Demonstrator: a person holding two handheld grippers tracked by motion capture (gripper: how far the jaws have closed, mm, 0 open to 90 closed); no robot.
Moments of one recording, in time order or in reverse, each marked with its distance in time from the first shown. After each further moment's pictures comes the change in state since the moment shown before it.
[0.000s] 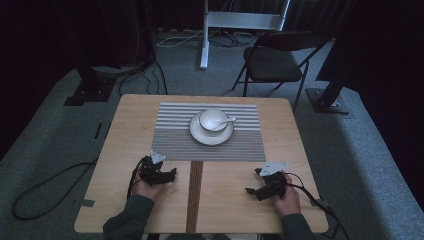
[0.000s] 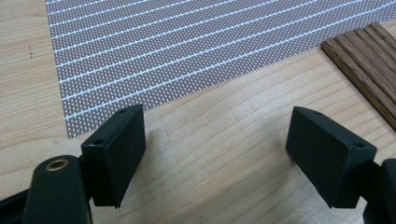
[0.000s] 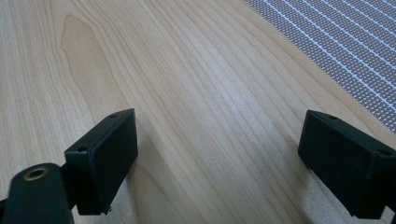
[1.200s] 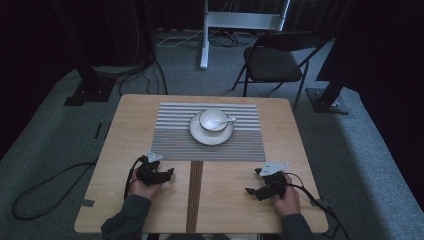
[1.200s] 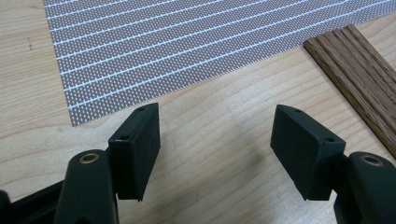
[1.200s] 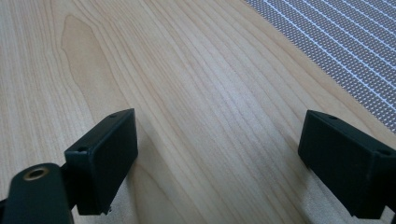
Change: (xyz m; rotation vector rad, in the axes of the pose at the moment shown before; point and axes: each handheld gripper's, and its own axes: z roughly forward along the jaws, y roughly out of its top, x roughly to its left) left arm 0.005 0.002 -0.013 0.025 -0.059 -0.028; right arm 0.000 0.000 0.000 0.000 0.001 0.000
